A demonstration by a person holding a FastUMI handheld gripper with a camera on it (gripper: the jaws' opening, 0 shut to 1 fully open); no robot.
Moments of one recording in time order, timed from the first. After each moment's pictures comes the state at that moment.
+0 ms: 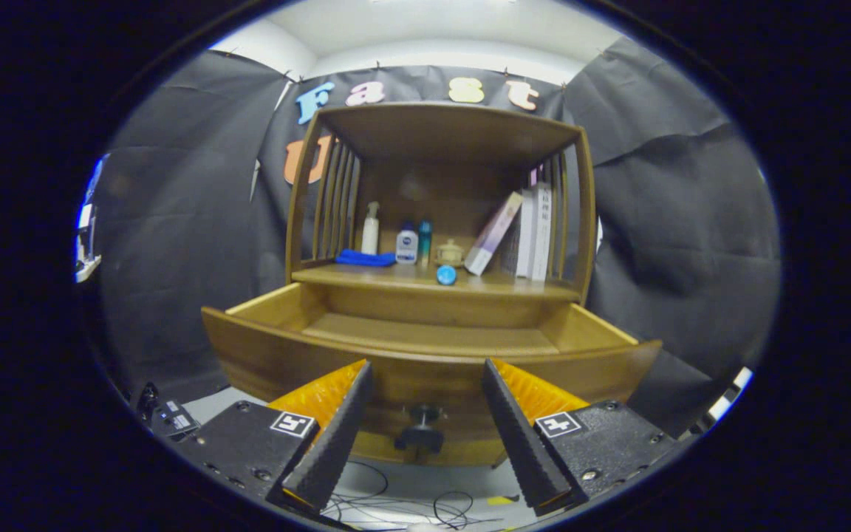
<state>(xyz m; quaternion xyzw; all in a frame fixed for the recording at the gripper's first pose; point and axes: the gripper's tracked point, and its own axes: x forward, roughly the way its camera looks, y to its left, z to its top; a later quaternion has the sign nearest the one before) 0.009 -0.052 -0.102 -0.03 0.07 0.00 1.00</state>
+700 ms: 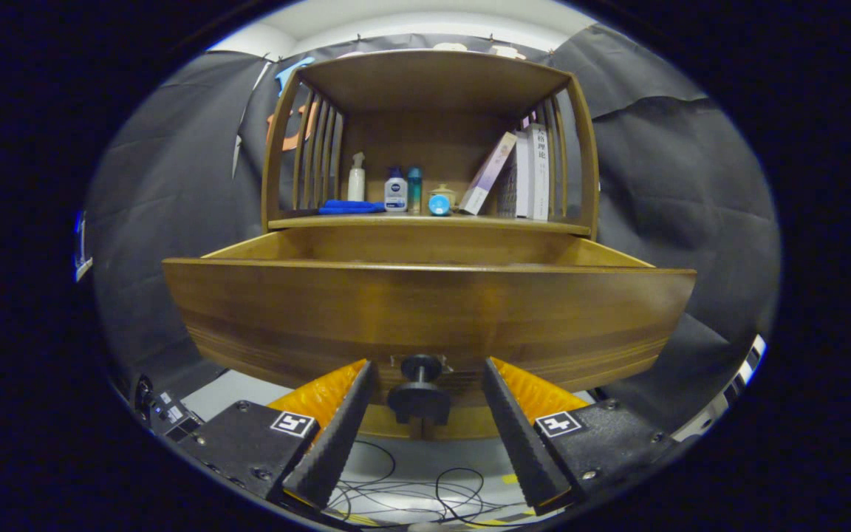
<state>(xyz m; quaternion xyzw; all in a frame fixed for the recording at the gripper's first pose) 0.049 -0.056 -0.161 -0.01 0.13 -0.02 0.99</state>
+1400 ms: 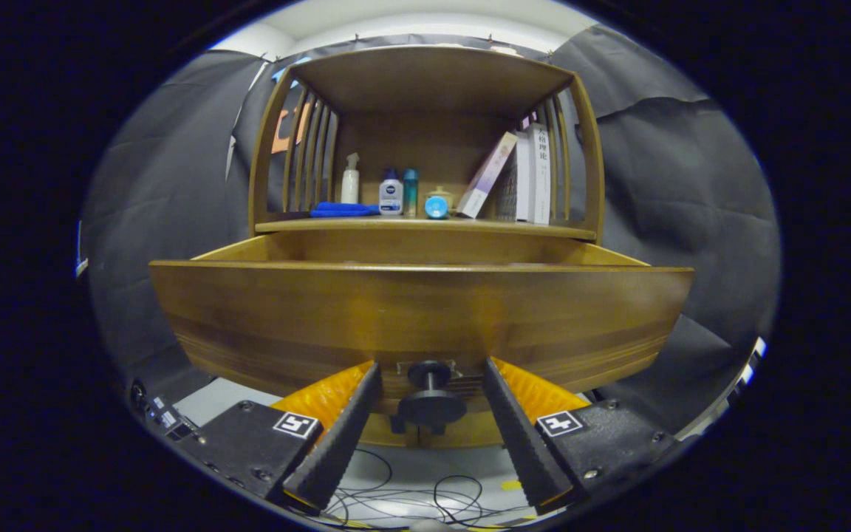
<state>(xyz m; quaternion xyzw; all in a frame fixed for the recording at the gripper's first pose) 0.075 -0.058 -0.158 -0.01 0.12 -0.02 0.99</state>
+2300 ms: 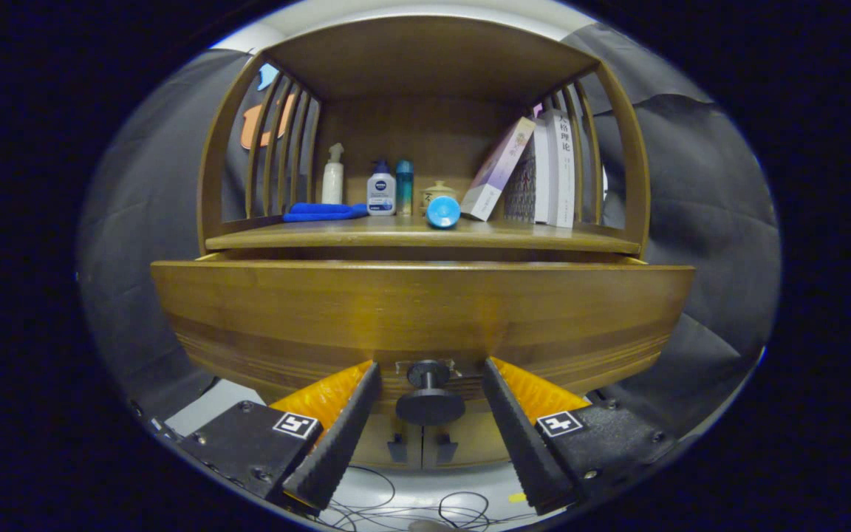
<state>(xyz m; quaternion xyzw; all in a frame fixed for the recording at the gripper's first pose) 0.181 -0.051 -0.141 0.00 0.14 -0.04 0.99</state>
